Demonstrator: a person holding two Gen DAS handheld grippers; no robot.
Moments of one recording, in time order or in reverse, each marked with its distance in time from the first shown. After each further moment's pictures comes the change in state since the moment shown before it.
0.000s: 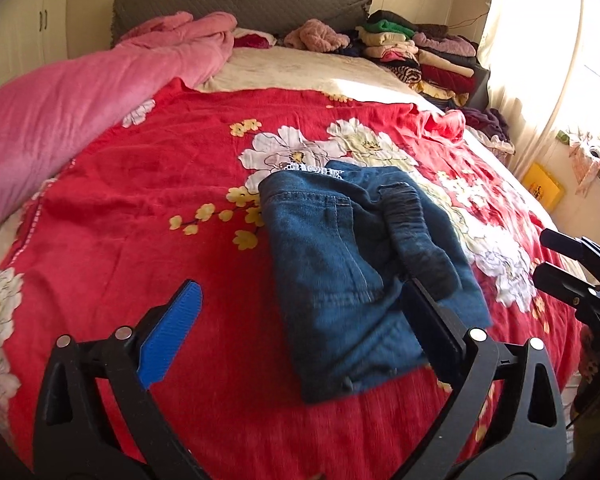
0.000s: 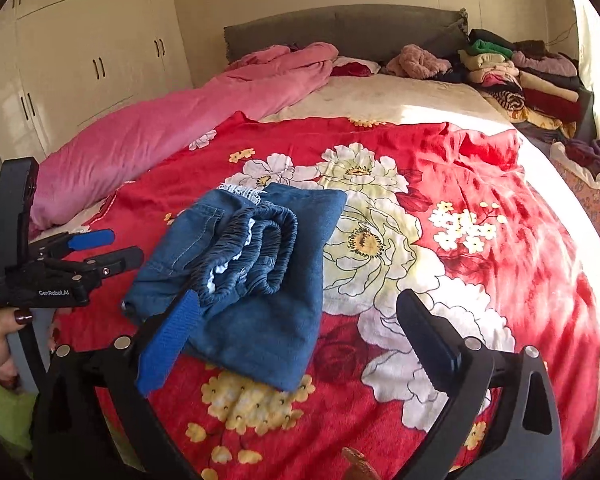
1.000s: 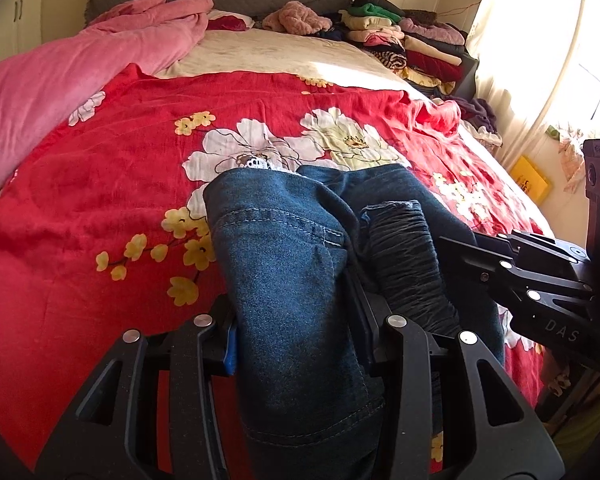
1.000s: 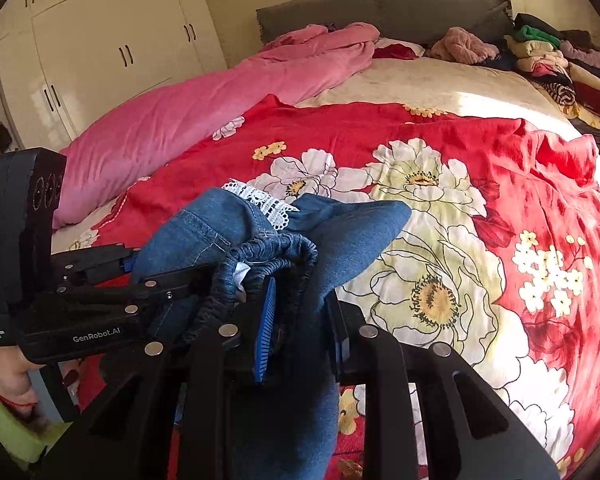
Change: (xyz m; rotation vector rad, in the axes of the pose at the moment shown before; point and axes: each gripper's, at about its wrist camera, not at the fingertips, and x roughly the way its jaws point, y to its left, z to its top) left arm 0.080 -0.014 0.041 0.006 0.077 -0.087; right arm 0.108 -0.004 0.050 -0.009 0.085 0.165
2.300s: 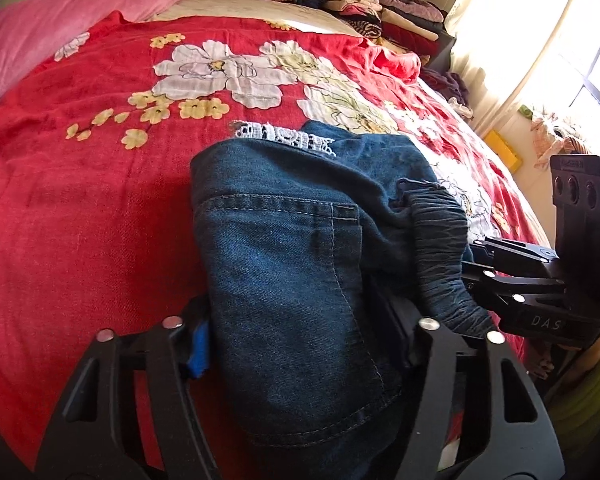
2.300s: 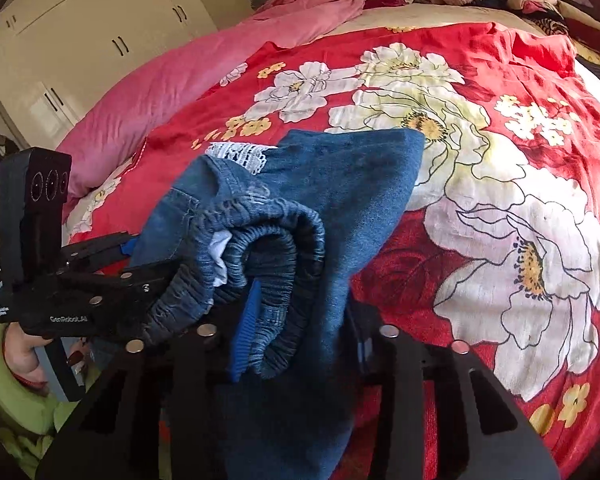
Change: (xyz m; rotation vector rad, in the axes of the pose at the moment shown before) left arm -0.022 -0.027 -0.085 -0.023 0.101 -0.119; right arm -0.038 0.004 -0.097 0.065 0.115 0.082
